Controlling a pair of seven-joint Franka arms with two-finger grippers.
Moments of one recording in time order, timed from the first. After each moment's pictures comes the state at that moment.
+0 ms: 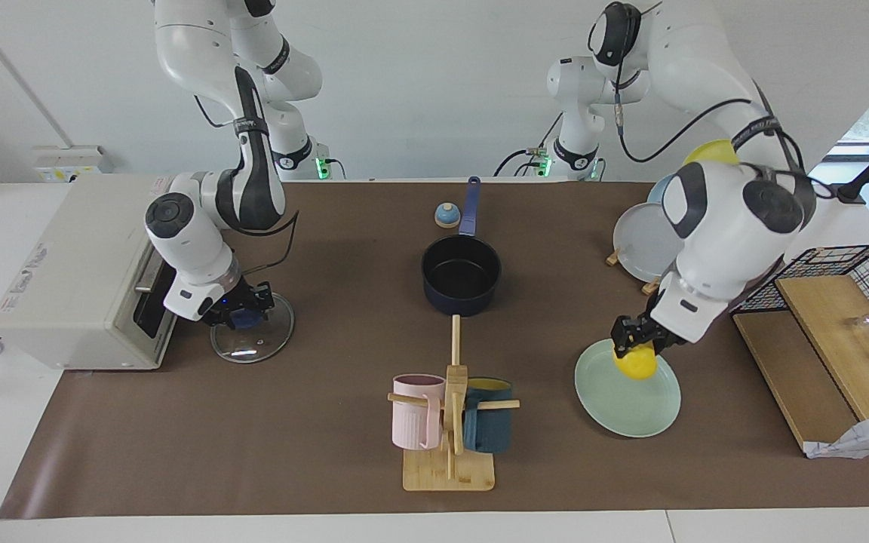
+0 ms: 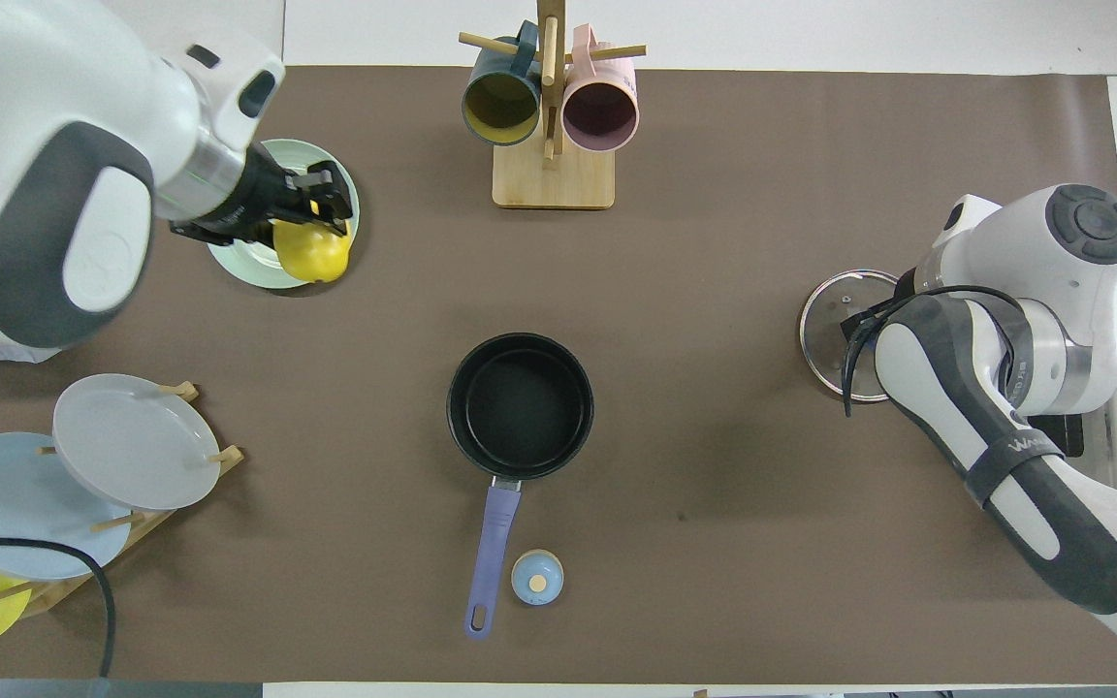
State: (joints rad) left arm -0.36 0.21 -0.05 -1.48 -0.08 1.73 -0.50; right arm 0.02 0.24 -0.01 -2.02 0.02 2.19 -0.33
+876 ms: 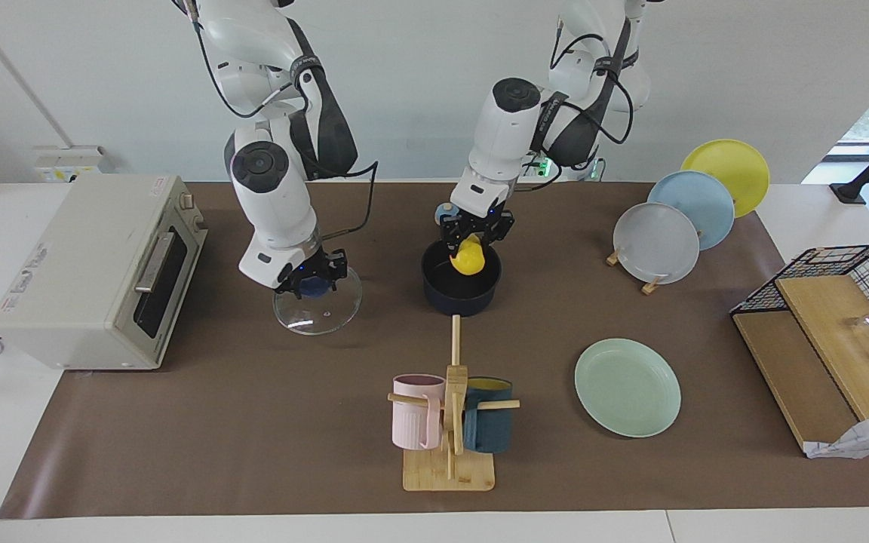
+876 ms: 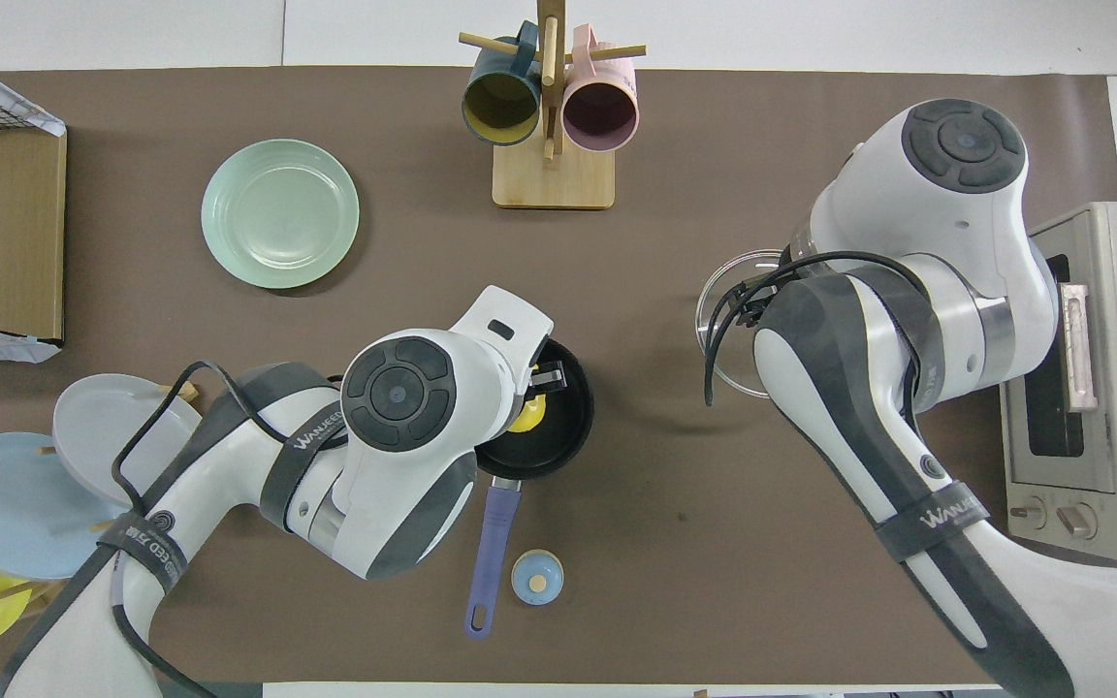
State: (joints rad) left arm -0.66 0.12 -0.05 -2.03 -0.08 2.29 -0.79; right arm 0.26 0.23 0.01 -1.74 0.02 1.87 0.02
